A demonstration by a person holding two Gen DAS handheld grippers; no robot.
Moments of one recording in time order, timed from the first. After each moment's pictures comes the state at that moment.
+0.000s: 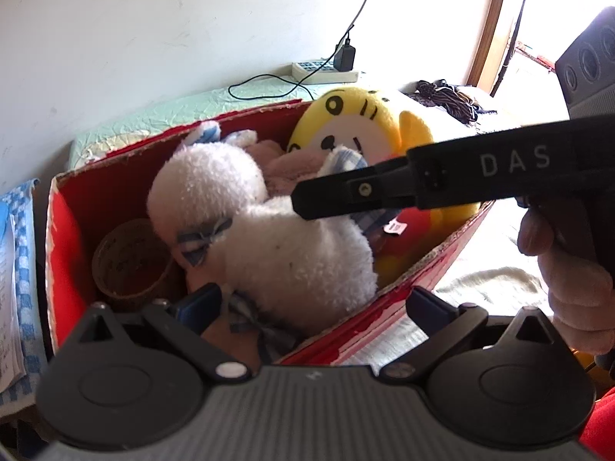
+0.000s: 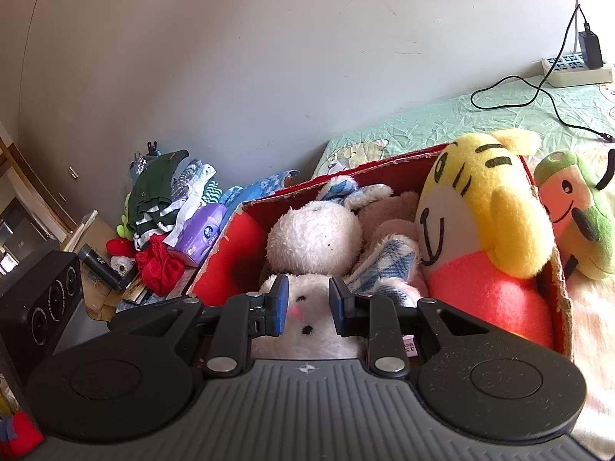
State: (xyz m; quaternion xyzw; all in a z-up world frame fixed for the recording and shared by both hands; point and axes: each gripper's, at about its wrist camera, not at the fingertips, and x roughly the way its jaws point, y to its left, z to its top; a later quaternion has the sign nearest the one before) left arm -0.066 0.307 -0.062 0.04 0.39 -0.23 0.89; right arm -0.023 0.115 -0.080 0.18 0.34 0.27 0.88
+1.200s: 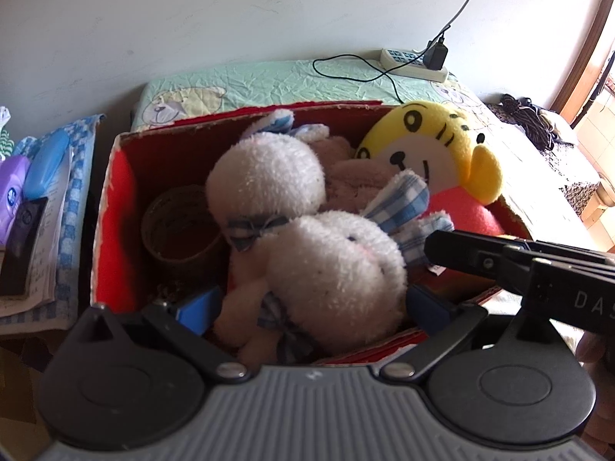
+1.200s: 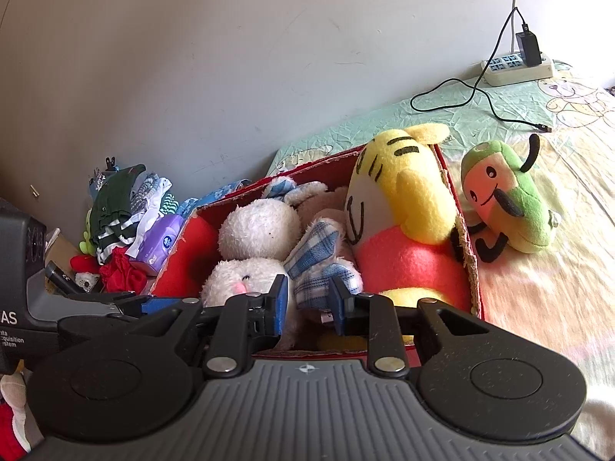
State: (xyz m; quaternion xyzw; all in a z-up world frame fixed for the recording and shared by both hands) left arm -0.047 0.302 -0.045 -0.01 0.45 -0.10 0.89; right arm -0.049 0.089 -0.082 0.19 0.34 0.20 0.90
